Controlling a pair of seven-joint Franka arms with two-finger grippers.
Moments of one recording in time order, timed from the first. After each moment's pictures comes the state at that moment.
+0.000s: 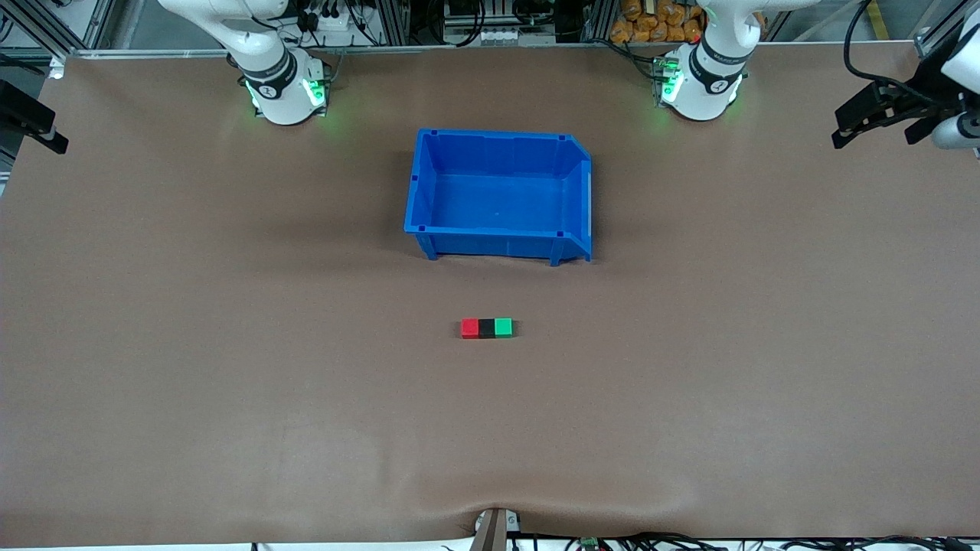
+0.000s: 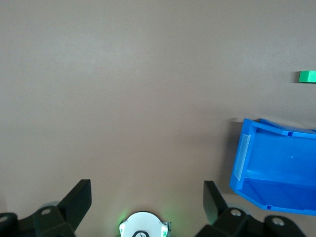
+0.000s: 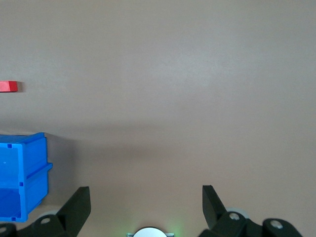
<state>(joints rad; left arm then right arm) 0.01 -0.13 -0.10 -1.57 0.02 1.42 -0.14 -0.07 -0.08 -0.02 -1.46 0.02 1.36 -0.09</state>
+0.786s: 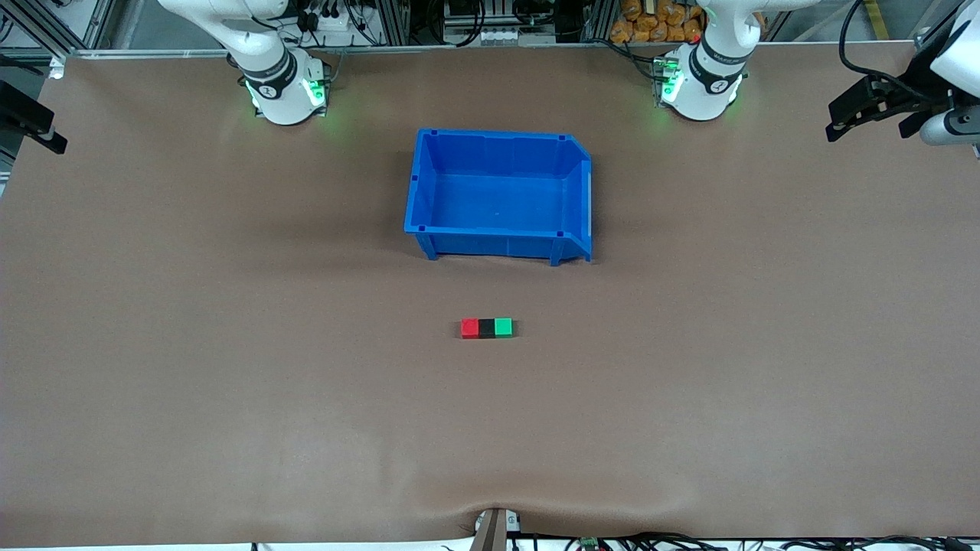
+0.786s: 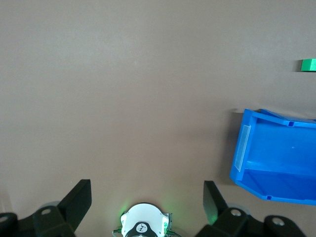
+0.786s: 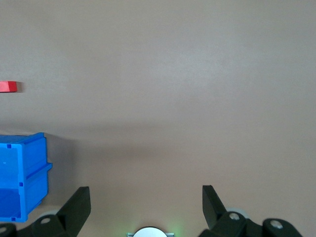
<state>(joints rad) 0.01 -0.13 -0.12 -1.57 0.02 1.38 -0.14 -0.07 -0.08 -0.03 -1.46 0.02 1.36 -0.09</state>
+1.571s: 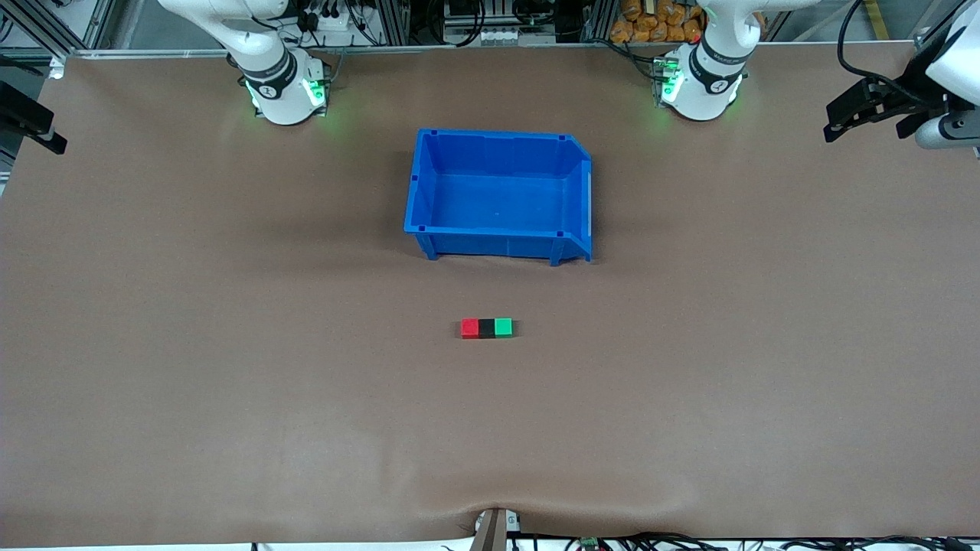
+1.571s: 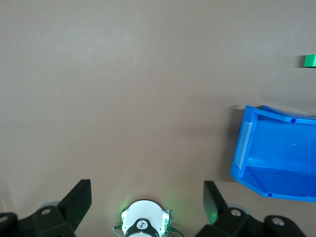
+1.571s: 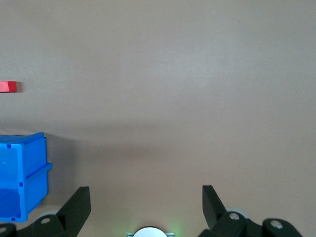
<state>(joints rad) 0.01 -0.12 -0.12 -1.57 0.02 1.37 -0.13 -0.07 -0.07 -0.03 -1.46 0.02 1.36 -0.09</state>
